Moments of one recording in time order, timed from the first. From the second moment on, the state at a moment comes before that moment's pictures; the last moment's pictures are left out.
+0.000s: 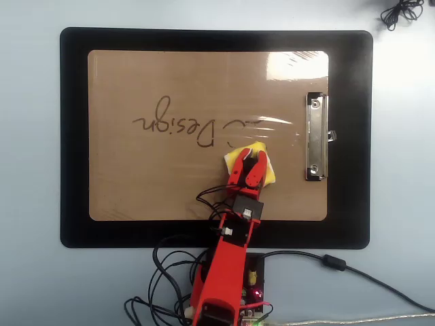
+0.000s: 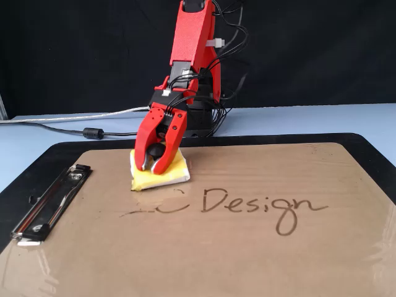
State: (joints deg) arm 15.1 94.1 142.9 -18.9 -73.3
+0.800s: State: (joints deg) arm 17.0 76.6 117.8 -14.1 -76.7
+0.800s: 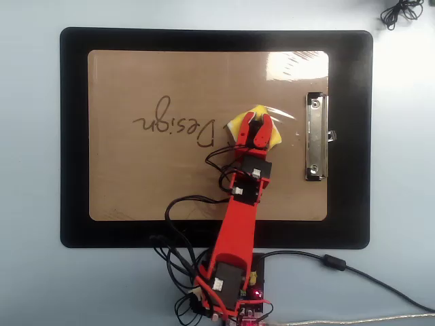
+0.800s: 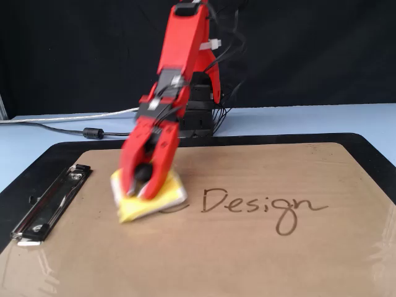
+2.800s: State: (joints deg) arm 4.4 72.3 116.2 -17.4 -86.2
